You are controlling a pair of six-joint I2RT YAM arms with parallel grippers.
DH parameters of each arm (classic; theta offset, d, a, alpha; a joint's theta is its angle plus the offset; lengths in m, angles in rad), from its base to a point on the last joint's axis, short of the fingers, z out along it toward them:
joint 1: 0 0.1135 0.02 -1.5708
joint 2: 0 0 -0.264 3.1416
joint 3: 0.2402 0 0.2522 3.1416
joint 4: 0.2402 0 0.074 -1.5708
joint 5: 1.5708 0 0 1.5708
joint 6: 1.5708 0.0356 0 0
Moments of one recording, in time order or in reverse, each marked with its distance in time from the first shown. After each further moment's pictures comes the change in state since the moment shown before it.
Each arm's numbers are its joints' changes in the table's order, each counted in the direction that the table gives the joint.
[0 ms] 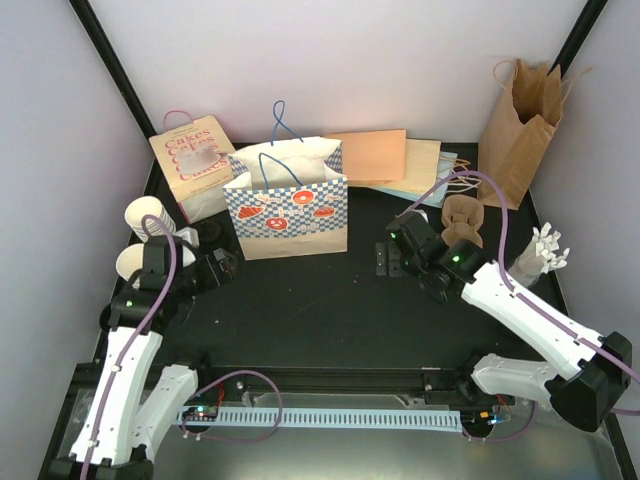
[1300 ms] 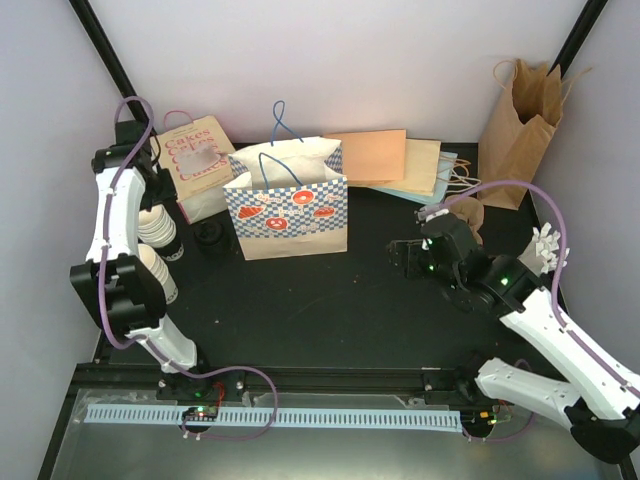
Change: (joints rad) left arm 0.322 1.018 0.895 0.222 -0.332 0.333; right arm 0.000 -0.206 0.046 0.026 -0.067 -0.064
